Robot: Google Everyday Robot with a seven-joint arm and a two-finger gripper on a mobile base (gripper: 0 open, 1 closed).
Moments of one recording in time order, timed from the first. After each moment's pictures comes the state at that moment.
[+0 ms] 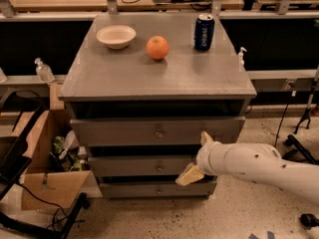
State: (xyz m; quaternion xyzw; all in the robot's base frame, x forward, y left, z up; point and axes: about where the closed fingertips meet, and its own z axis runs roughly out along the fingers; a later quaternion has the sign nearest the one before) arm 0.546 -0.123 0.607 -0.48 0.80 0.03 0.37
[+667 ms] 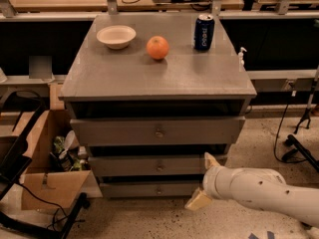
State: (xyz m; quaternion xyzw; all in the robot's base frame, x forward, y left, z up) arm 0.496 -0.140 0.542 -0.52 0.78 0.03 0.34
